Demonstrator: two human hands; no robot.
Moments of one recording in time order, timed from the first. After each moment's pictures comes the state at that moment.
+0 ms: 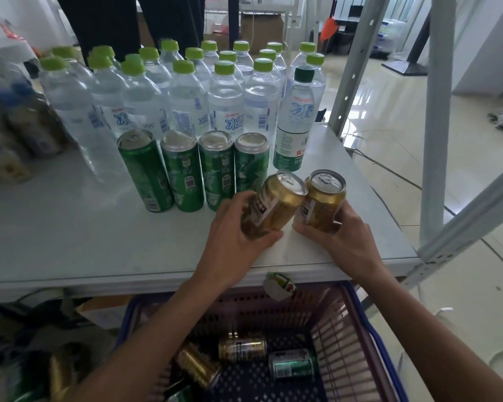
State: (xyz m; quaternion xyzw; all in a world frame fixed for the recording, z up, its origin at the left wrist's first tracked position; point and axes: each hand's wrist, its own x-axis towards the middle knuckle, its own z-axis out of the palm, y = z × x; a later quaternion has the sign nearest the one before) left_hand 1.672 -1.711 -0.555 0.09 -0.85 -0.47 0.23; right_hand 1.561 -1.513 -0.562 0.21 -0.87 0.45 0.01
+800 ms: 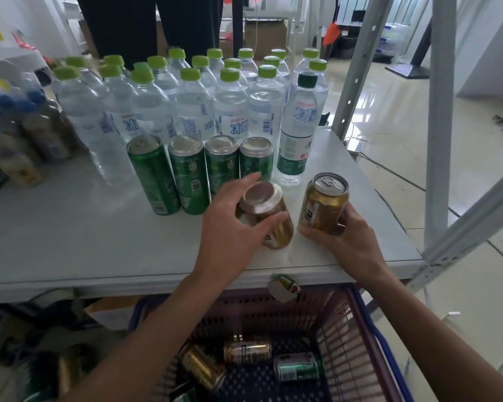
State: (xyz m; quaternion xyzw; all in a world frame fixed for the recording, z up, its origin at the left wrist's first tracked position) left_hand 1.682 -1.708 -0.512 0.09 -0.82 -0.47 0.31; right_hand 1.563 -1.512 -0.560 0.20 -0.85 0.49 0.00
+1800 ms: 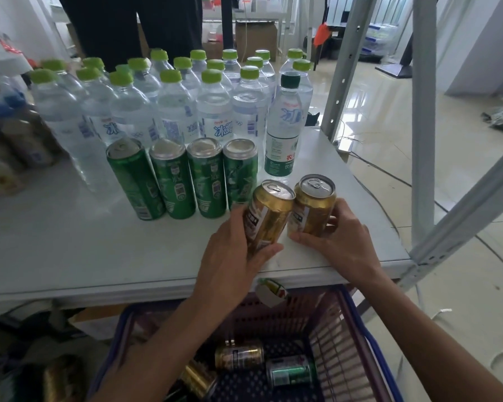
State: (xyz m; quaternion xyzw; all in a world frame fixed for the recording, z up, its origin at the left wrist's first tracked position) left_hand 1.677 -1.694 -0.565 0.08 -0.92 -0.31 0.23; right_hand 1.562 -1.507 -0.556 0.20 -0.86 0.47 0.03
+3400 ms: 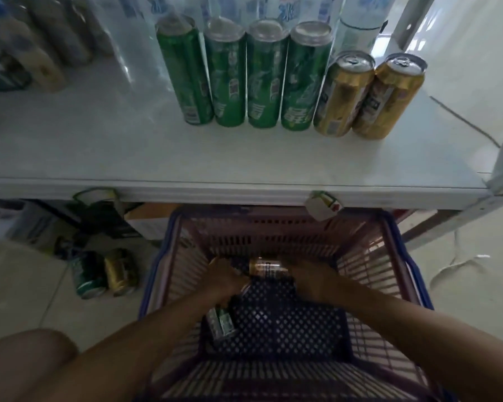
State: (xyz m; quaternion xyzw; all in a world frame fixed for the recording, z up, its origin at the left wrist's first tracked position) left_hand 1.806 -1.729 -0.750 0.38 -0.81 -0.39 -0.22; right_hand 1.677 -1.538 -0.737 0.46 -0.82 -0.09 -0.32
